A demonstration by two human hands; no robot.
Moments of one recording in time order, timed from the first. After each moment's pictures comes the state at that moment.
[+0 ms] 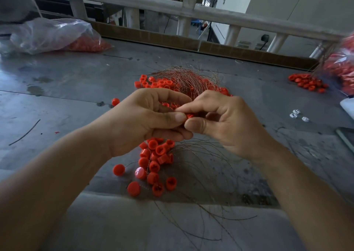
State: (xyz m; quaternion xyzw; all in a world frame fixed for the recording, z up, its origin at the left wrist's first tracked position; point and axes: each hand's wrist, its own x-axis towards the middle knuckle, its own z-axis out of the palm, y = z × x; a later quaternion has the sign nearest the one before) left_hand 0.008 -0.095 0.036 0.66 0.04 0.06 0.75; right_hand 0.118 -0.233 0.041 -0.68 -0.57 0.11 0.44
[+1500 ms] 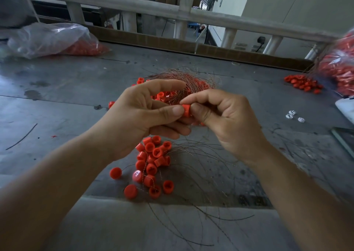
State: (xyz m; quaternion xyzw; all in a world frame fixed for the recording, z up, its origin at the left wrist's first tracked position) left_hand 0.009 -0.101 0.037 0.65 0.02 0.15 0.75; right_hand 0.117 -0.234 0.039 -0.62 -0.55 0.11 0.56
